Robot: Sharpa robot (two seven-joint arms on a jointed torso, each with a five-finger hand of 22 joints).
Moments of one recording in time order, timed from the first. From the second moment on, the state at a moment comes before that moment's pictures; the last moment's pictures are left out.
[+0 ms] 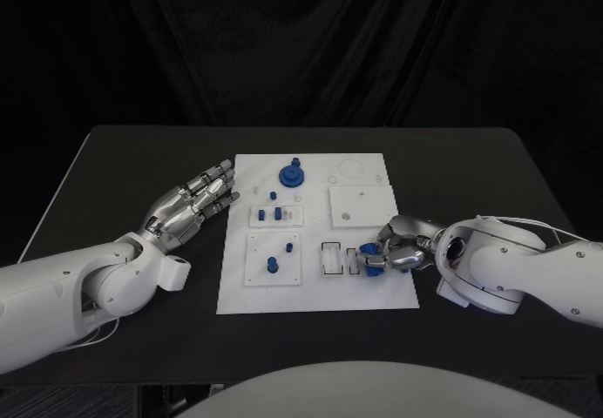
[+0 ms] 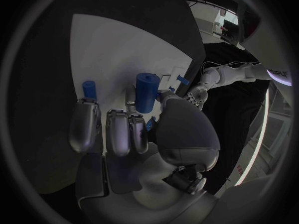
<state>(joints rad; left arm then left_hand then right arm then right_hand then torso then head) 1.10 -1.00 -0.21 1.53 -0.09 0.05 0.68 1.42 0.27 -0.18 0.25 0.50 0.23 0.00 0.03 0.03 0.08 0.13 0.12 0.03 0.02 0.18 0.00 0.00 0.15 0.02 0.26 0.01 0.04 1.21 -1.07 -0.25 1.91 -1.12 -0.27 -0.46 1.10 -0.06 0.12 0.30 0.77 0.89 0.03 0.65 0.67 1.47 -0.05 1.57 1.31 1.47 -0.11 1.45 1.31 0.08 1.47 0.00 1.28 1.31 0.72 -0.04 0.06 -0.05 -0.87</state>
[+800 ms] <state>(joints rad) 1.10 -0.99 -0.21 1.52 -0.09 0.06 0.68 1.42 0.27 -0.18 0.25 0.50 0.23 0.00 0.03 0.03 0.08 0.13 0.12 0.03 0.02 0.18 0.00 0.01 0.15 0.02 0.26 0.01 0.04 1.21 -1.00 -0.25 1.88 -0.98 -0.34 -0.40 1.04 -0.07 0.15 0.30 0.65 0.88 0.02 0.64 0.69 1.47 -0.05 1.57 1.31 1.46 -0.11 1.45 1.31 0.08 1.47 0.00 1.29 1.31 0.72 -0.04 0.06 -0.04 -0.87</state>
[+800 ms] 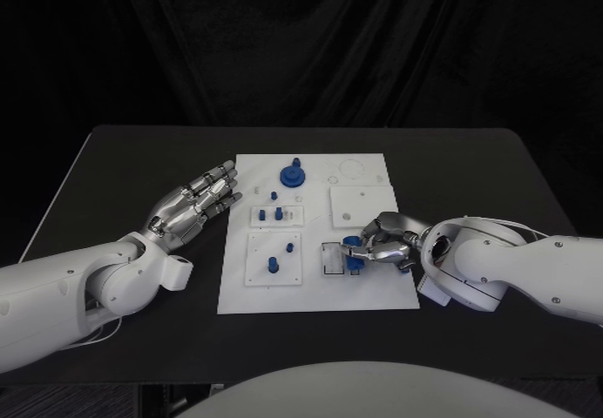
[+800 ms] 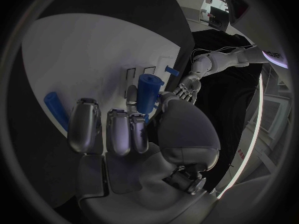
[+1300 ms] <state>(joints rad) 1.10 -0.98 -0.21 1.51 -0.09 0.07 0.68 1.43 0.28 -0.17 0.23 0.50 0.23 0.00 0.03 0.03 0.08 0.14 0.12 0.03 0.02 0.20 0.01 0.01 0.15 0.03 0.27 0.02 0.04 1.21 -0.96 -0.25 1.87 -0.99 -0.34 -0.40 1.01 -0.05 0.20 0.25 0.49 0.88 0.02 0.62 0.70 1.47 -0.05 1.57 1.31 1.46 -0.11 1.45 1.31 0.08 1.47 0.00 1.29 1.31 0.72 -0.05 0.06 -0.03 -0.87</state>
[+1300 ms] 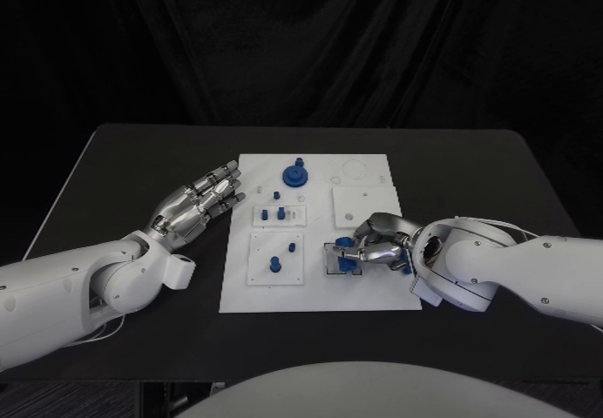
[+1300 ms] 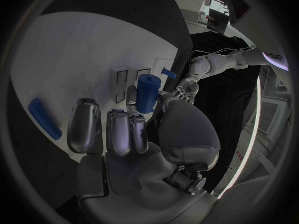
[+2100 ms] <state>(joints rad) 1.09 -0.98 -0.21 1.51 -0.09 0.08 0.68 1.44 0.28 -0.16 0.22 0.50 0.23 0.01 0.03 0.03 0.08 0.14 0.12 0.03 0.02 0.20 0.01 0.01 0.15 0.03 0.27 0.02 0.05 1.21 -0.94 -0.25 1.84 -1.00 -0.31 -0.40 0.88 -0.02 0.10 0.29 0.32 0.88 0.02 0.61 0.72 1.47 -0.05 1.57 1.31 1.46 -0.11 1.45 1.31 0.08 1.47 0.00 1.29 1.31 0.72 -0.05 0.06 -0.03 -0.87</state>
